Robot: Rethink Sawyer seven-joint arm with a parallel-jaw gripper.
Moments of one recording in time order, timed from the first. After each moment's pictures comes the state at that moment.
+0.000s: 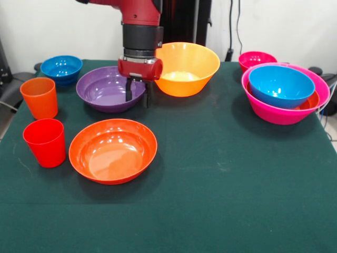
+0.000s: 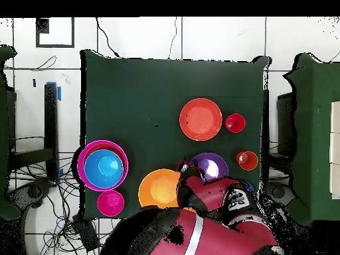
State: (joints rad) arm -0.35 -0.42 -0.15 1.84 -0.79 -0.32 2.70
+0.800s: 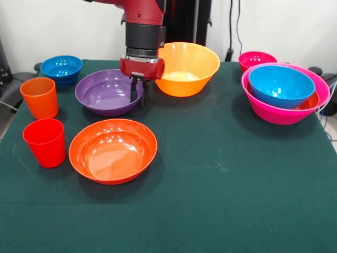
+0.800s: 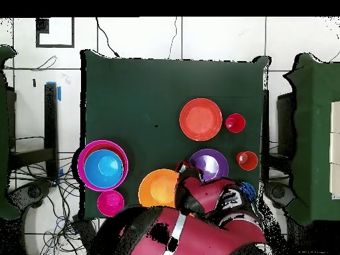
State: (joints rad) arm -0.30 -0.40 -0.20 1.84 -0.76 -0.36 2.70
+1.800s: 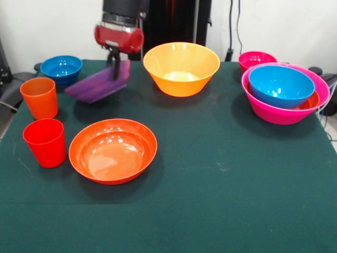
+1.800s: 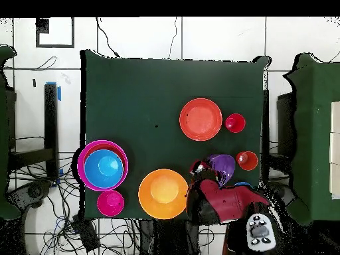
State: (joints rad) arm -0.42 -0.70 -0.14 1.93 -0.80 -0.17 2.70
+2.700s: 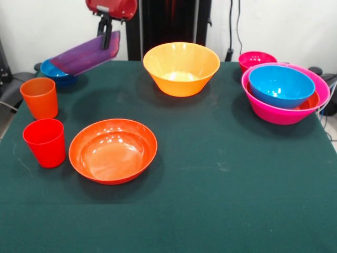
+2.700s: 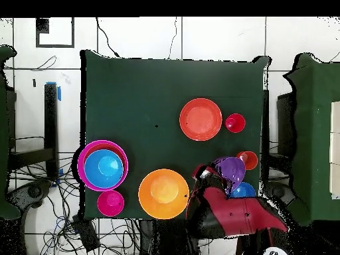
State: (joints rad) arm -0.50 -0.94 -0.02 2.06 -0.81 -0.02 2.70
